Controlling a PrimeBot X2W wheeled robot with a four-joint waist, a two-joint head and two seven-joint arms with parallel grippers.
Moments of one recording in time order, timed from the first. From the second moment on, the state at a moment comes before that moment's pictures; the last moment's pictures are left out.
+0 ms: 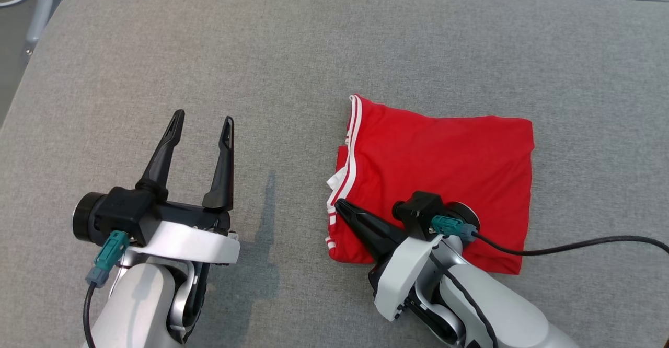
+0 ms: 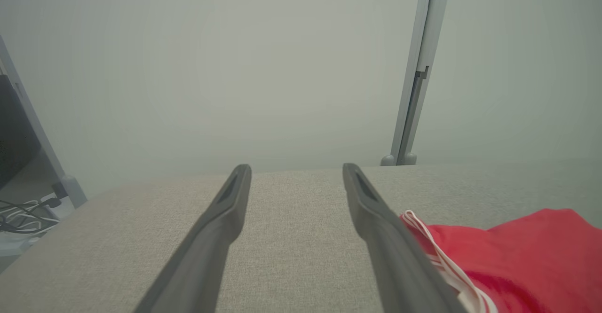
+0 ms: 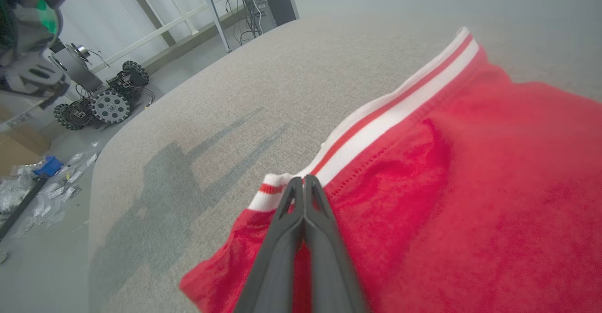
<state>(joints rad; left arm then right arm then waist) -0.30 0.19 -0.29 0.09 -0.34 0.10 -0.26 -0.57 -0.07 0.83 0.52 0.52 0.13 -0.13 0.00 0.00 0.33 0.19</state>
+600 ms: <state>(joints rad) -0.21 0.24 -0.23 0.08 -0.34 0.12 -0.26 -0.35 -0.15 0.33 0.19 0.41 0.13 -0.21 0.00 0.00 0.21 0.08</state>
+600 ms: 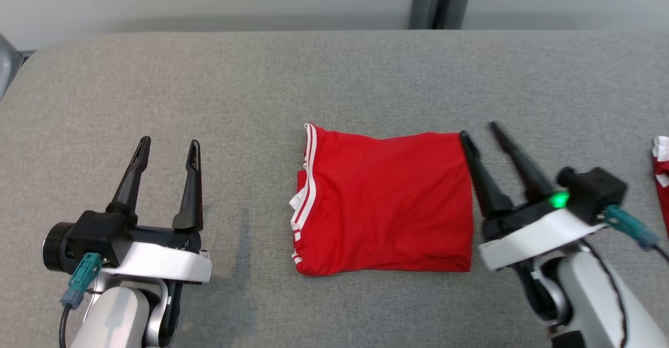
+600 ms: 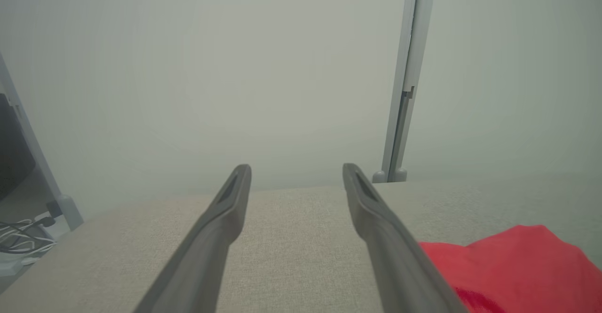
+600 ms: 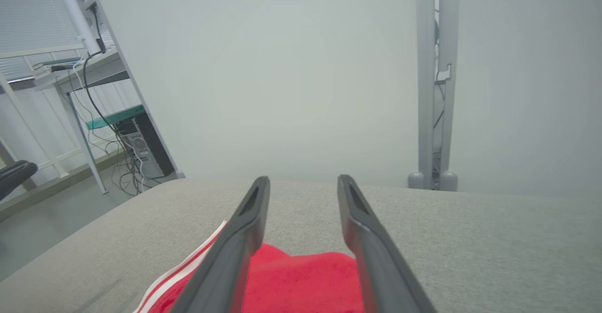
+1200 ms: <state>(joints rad) -0.12 0.31 -0.20 0.07 -0.36 0.11 -0.26 -0.14 -0.13 0.03 0.05 0.29 0.13 -0.09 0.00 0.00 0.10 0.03</state>
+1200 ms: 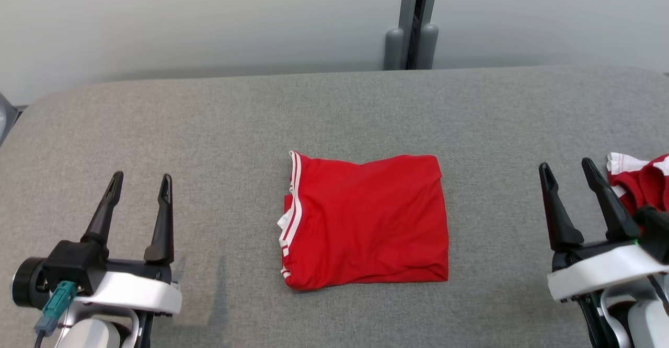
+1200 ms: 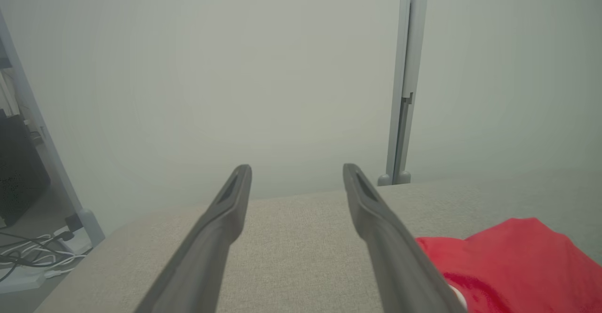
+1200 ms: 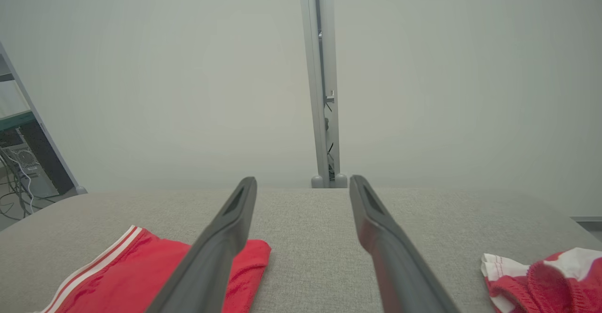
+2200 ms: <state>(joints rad) 0.03 0.35 -0.19 0.01 -0.39 0.16 -0.16 0.03 -0.08 -0.06 -0.05 0.26 0.13 0.01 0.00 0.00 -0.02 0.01</state>
